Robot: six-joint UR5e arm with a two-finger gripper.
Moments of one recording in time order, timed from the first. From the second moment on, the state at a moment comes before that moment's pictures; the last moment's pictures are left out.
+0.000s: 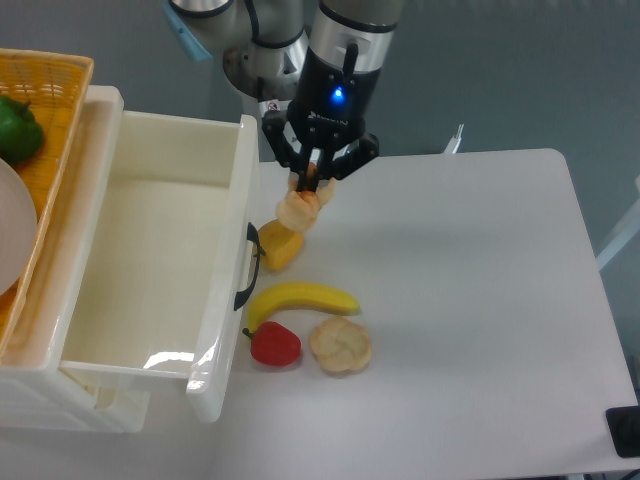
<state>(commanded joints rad) 2.50 -1.57 -1.50 -1.43 1.16 0.46</state>
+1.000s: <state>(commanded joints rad) 2.33 -1.61 -1.53 -1.42 1.17 0.47</state>
